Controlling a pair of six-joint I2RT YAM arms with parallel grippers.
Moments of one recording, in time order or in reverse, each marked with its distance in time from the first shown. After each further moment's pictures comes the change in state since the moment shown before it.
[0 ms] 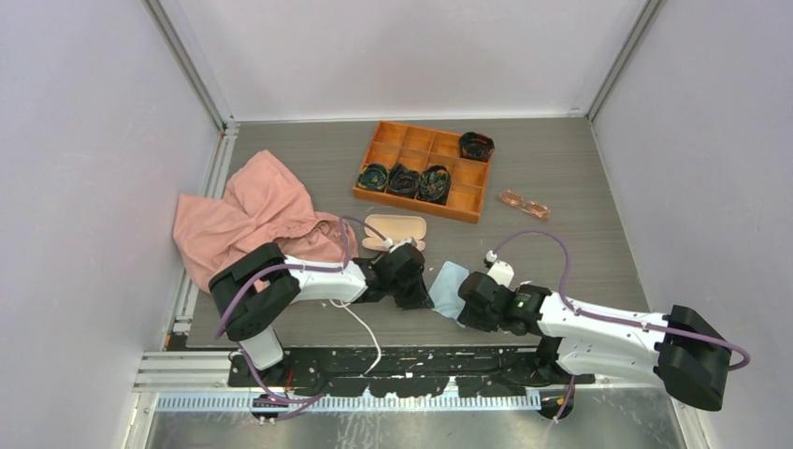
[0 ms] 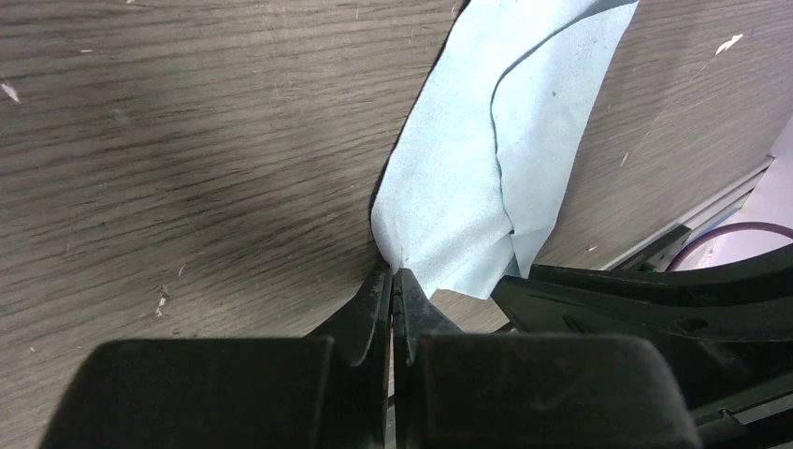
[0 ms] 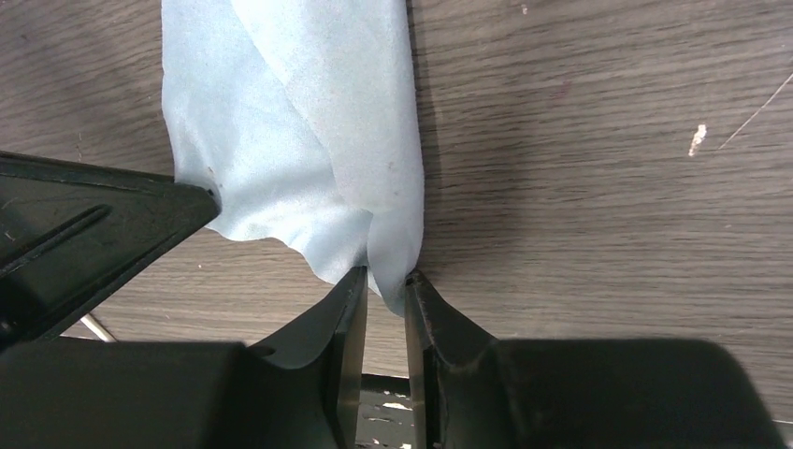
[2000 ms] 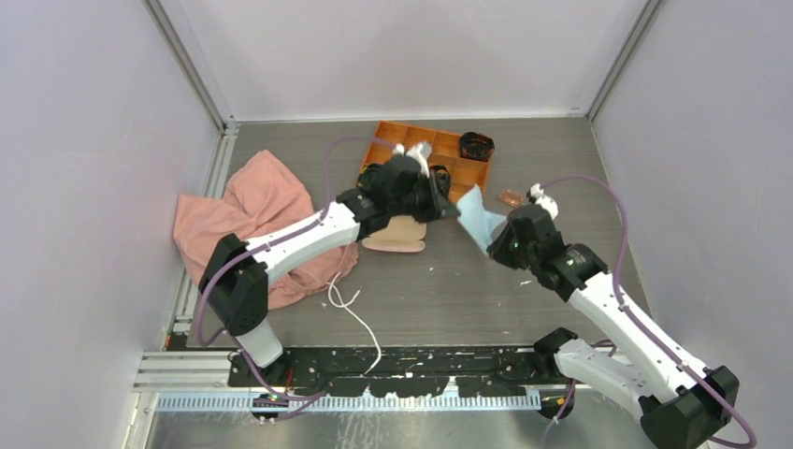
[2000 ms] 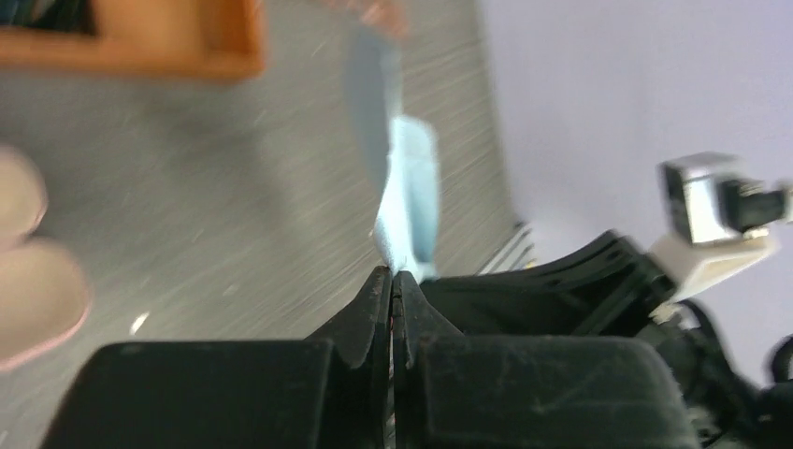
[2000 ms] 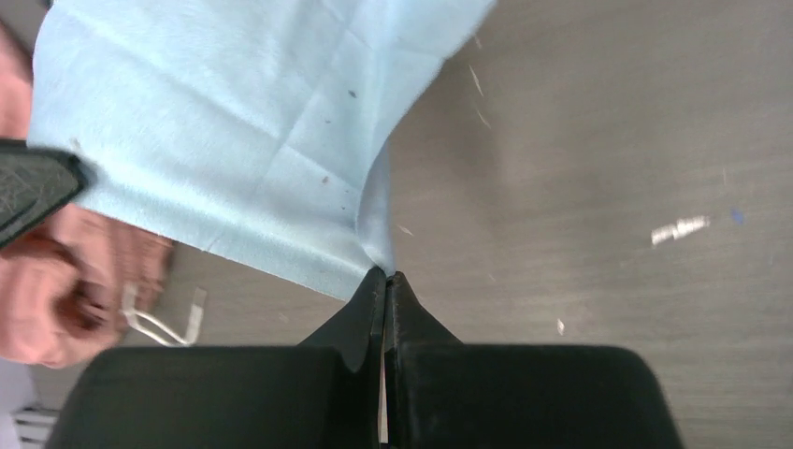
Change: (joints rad) left arm 0.203 -0.010 0.627 -0.164 0.105 0.268; right arm -0.516 -0.102 0.444 -0.161 -0.030 -0.437
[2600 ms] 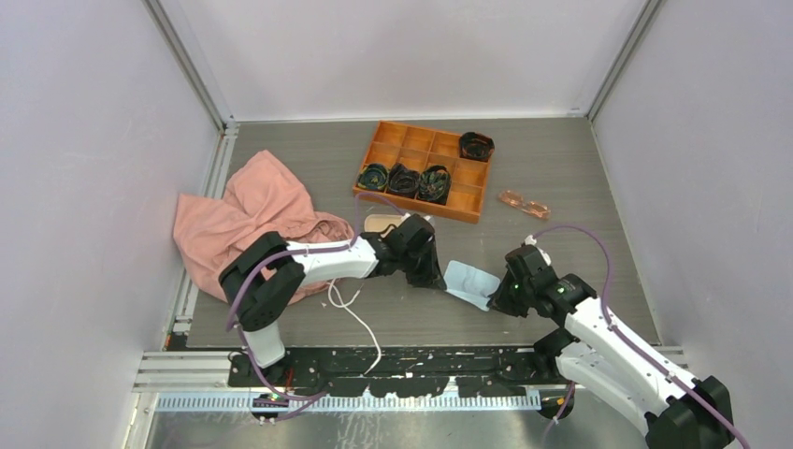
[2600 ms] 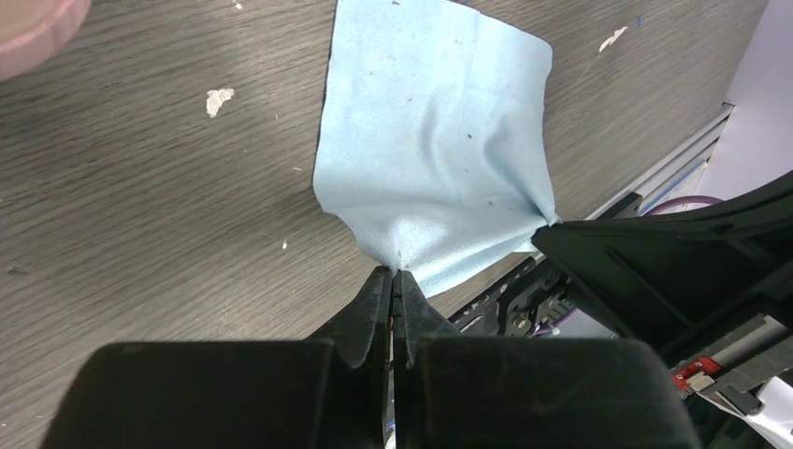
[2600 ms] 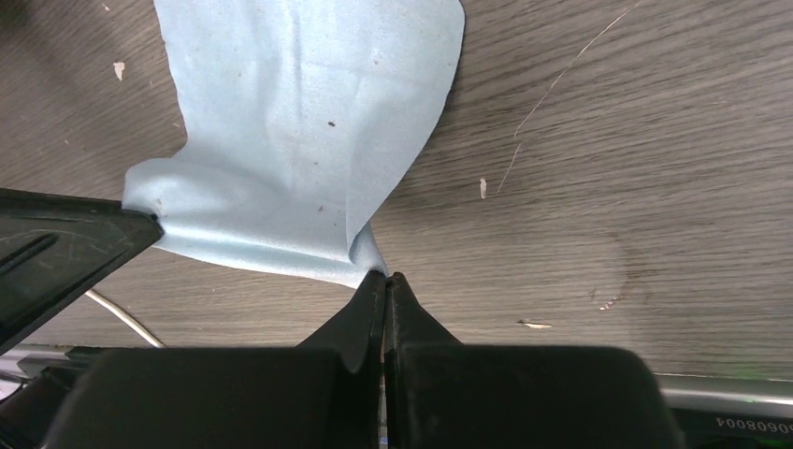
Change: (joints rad) left arm -0.125 0.082 -0.389 0.024 0.043 -0.084; right arm 0.003 -0.148 -0.403 -0.065 -0.206 0.133
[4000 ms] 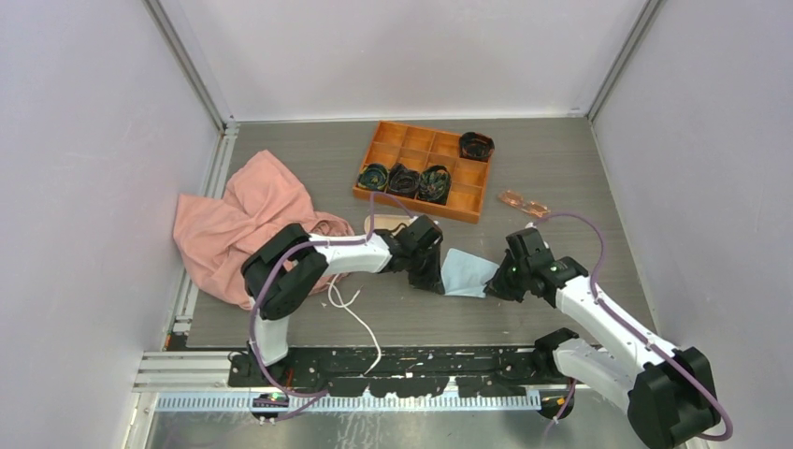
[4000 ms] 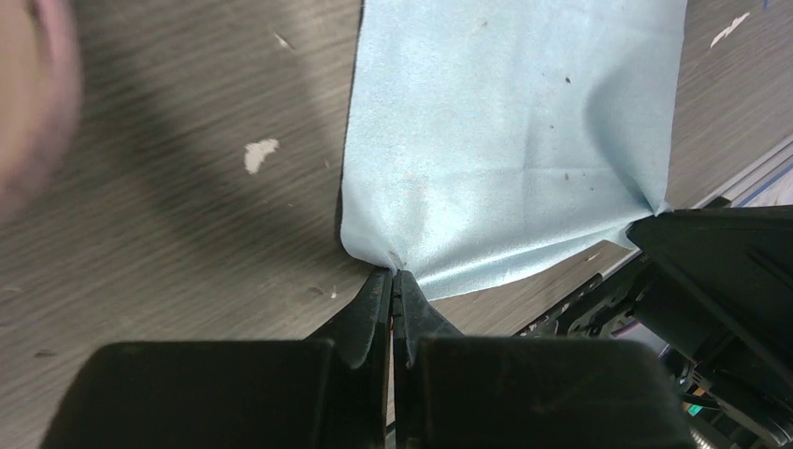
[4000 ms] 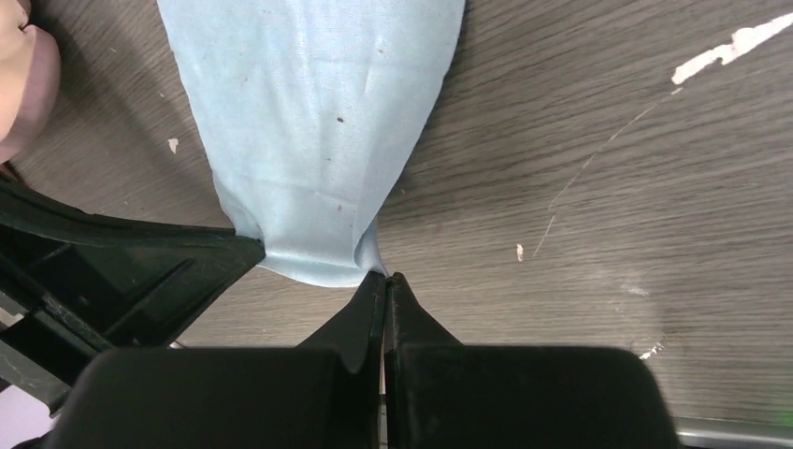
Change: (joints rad) left arm 0.012 0.134 0.092 -0.074 0.021 0.096; right arm -0.120 0.202 0.062 0.122 -0.067 -0.026
